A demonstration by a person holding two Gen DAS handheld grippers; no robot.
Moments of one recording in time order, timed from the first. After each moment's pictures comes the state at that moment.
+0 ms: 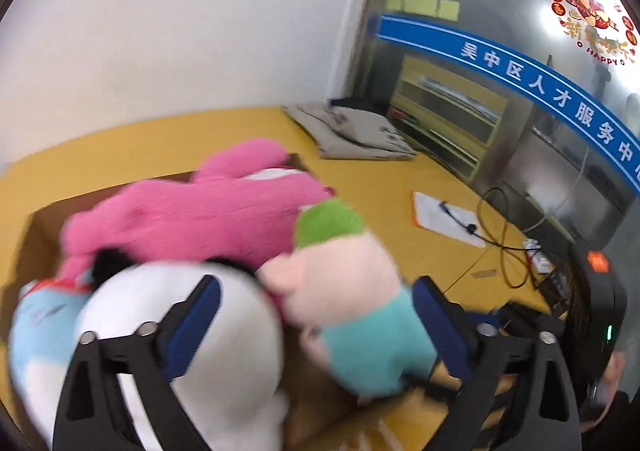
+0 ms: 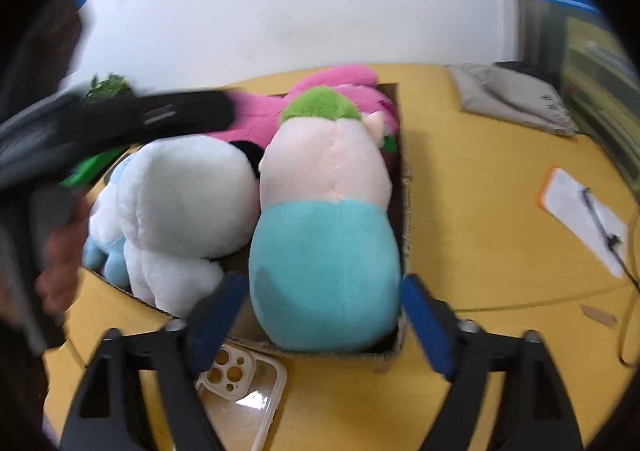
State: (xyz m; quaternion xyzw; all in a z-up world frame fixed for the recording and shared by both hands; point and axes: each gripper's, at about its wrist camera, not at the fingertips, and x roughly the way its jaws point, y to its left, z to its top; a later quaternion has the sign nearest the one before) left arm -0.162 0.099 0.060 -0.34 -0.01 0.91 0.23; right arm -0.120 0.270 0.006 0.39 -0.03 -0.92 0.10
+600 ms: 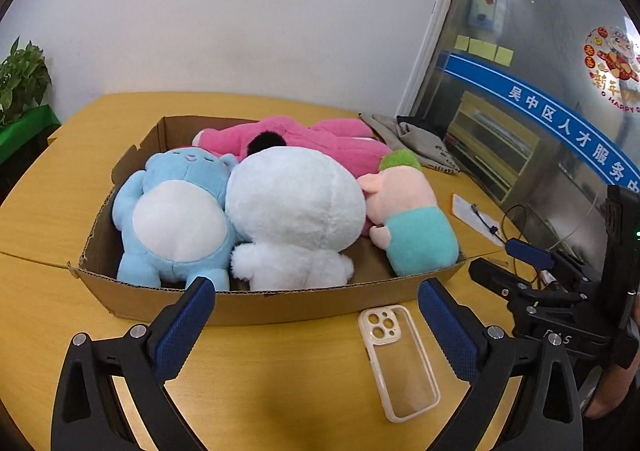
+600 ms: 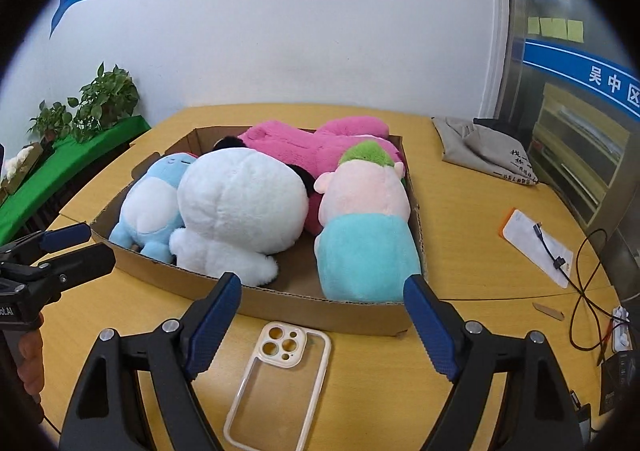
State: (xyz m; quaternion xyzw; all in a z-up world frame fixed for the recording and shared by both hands) left arm -0.034 0.004 0.051 -0.33 -0.10 0.93 0.15; right arm -0.047 0.211 0.055 0.33 0.04 -0.94 0.08
